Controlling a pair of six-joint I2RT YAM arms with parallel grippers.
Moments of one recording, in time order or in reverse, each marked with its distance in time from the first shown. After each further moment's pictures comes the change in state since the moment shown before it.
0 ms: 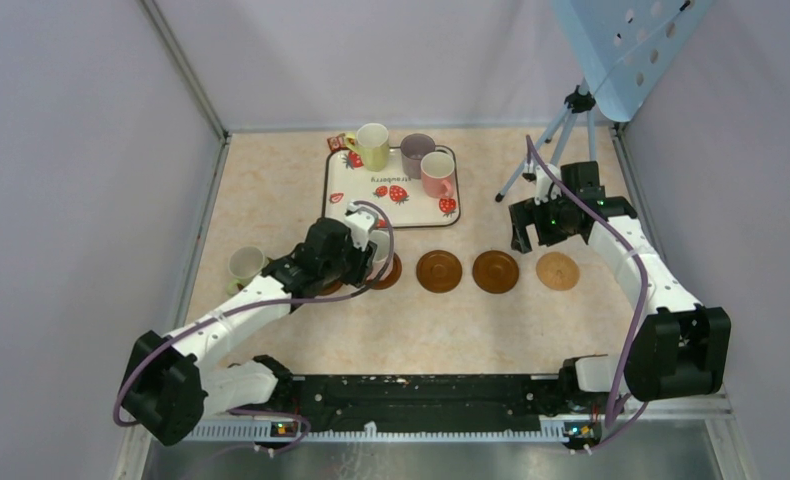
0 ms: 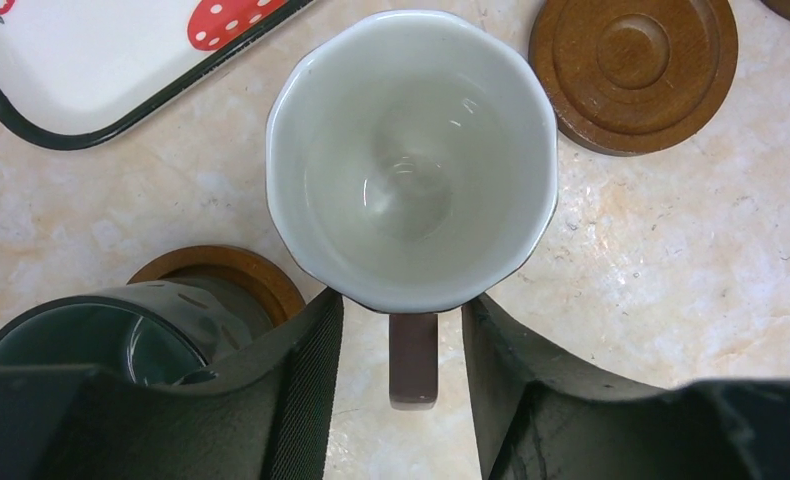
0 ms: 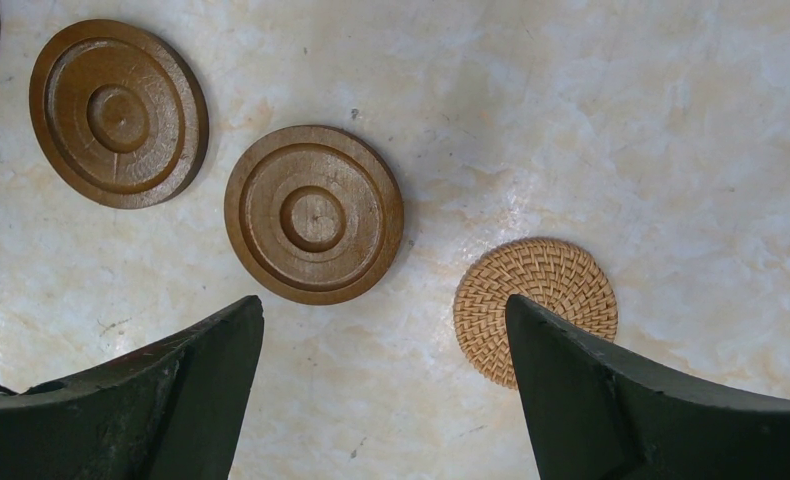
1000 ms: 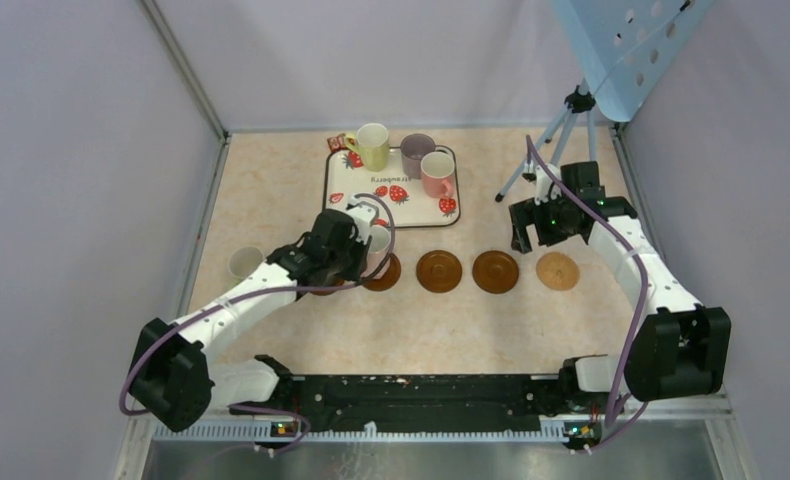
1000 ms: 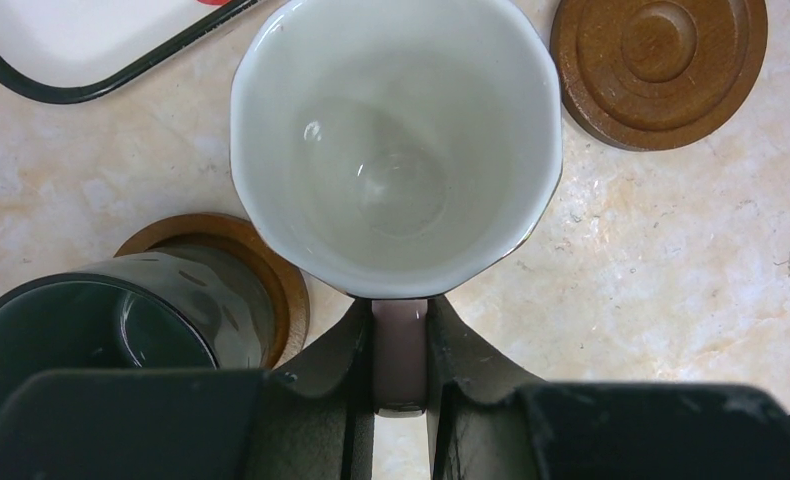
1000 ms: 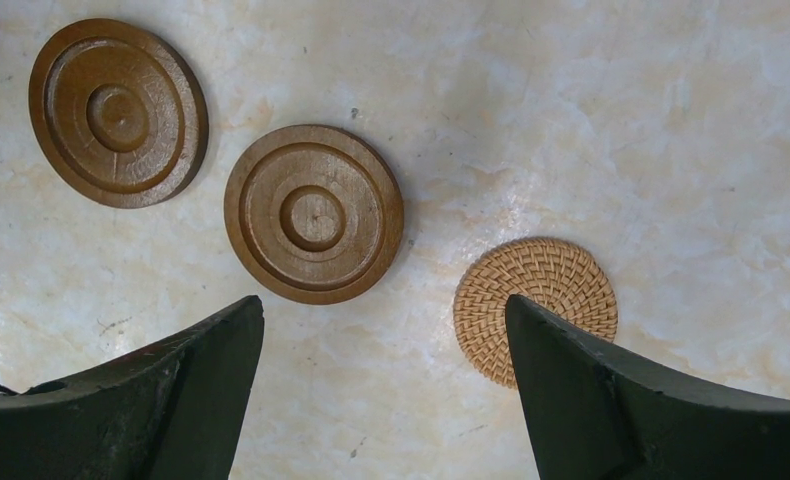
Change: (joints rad) left arm 0.003 0.071 0.109 -0.135 -0.025 -0.067; right arm 0.000 0.000 0.000 -0.002 0.001 -0.001
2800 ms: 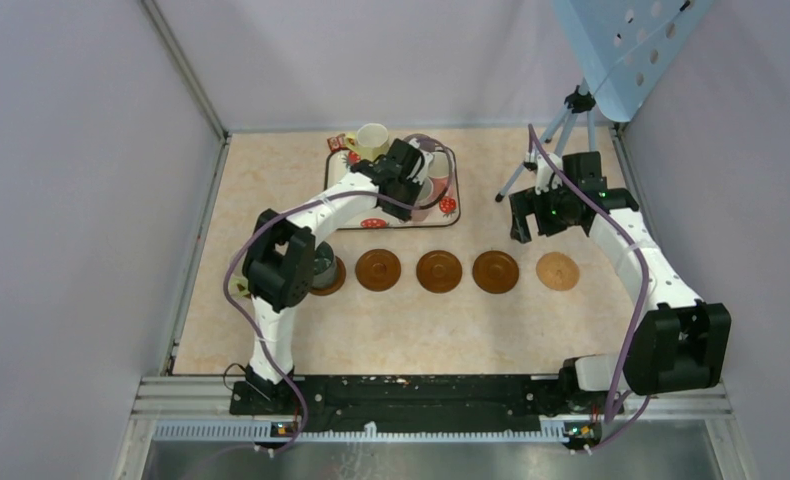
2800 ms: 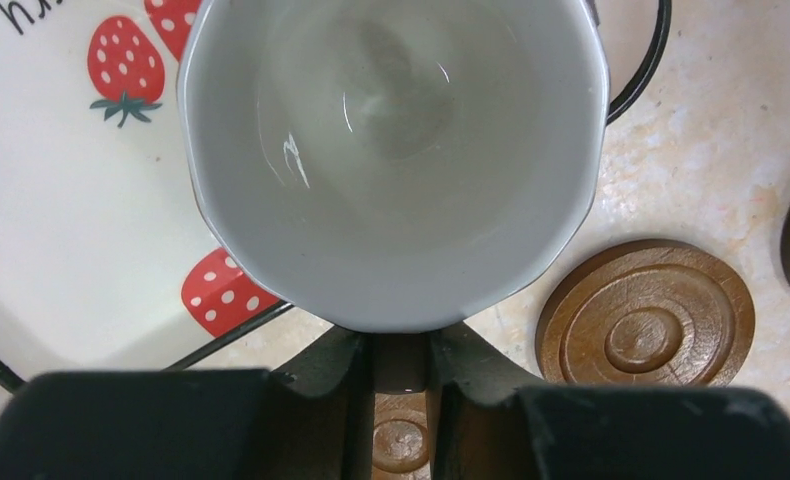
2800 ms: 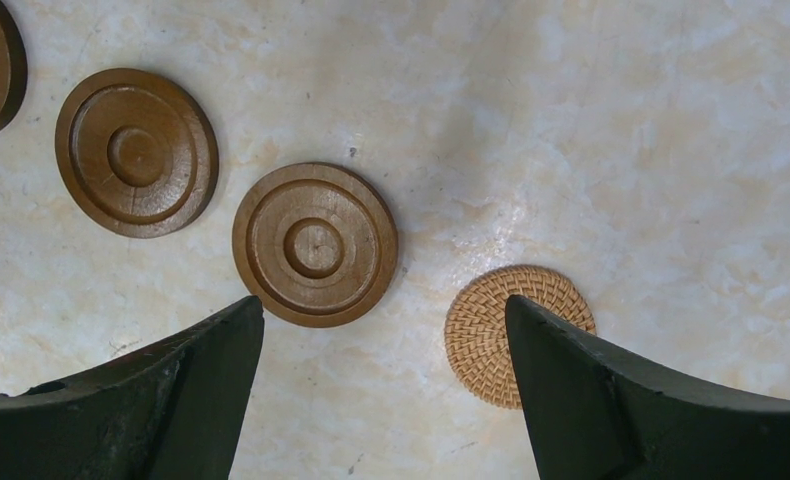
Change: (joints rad) left arm -0.002 0.837 0.912 -0.282 -0.012 0.014; right arm 0.000 0.027 0.071 0.001 -0.006 0.009
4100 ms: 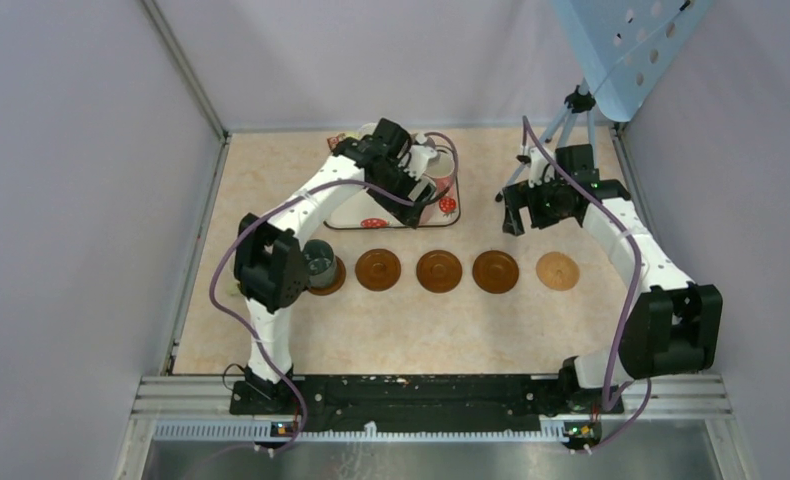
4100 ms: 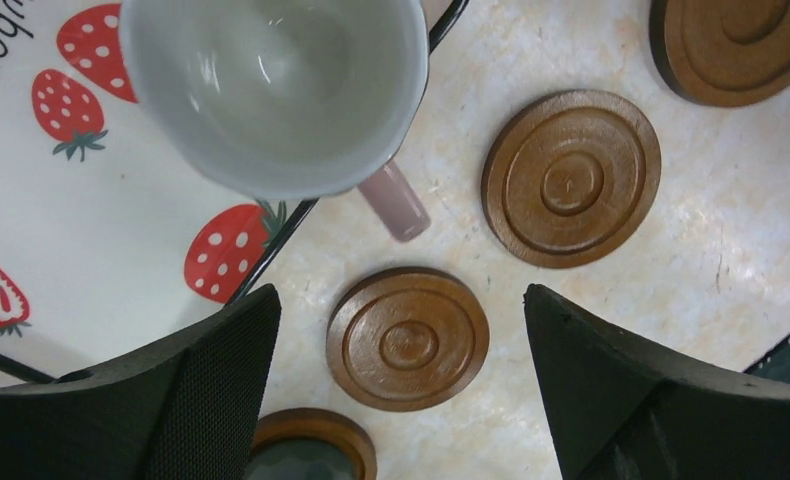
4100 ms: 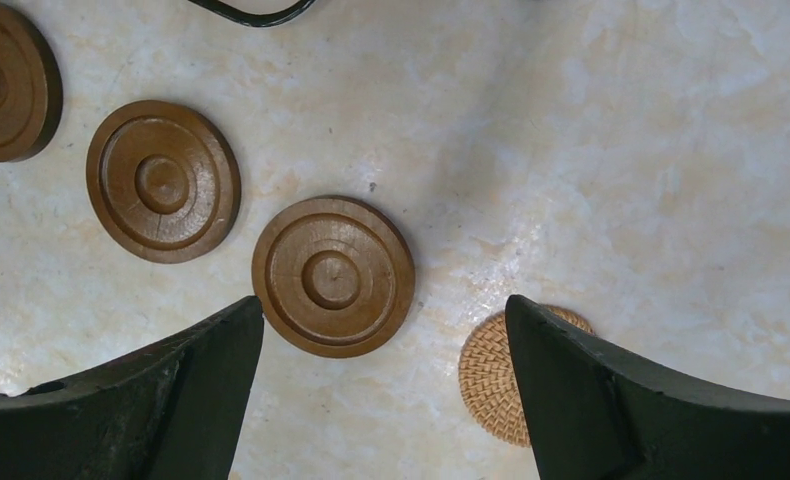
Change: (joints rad) left arm 0.062 -0.065 0.134 -0.280 0.301 0.328; right arm 0.023 0.081 0.049 0.034 -0.046 0.019
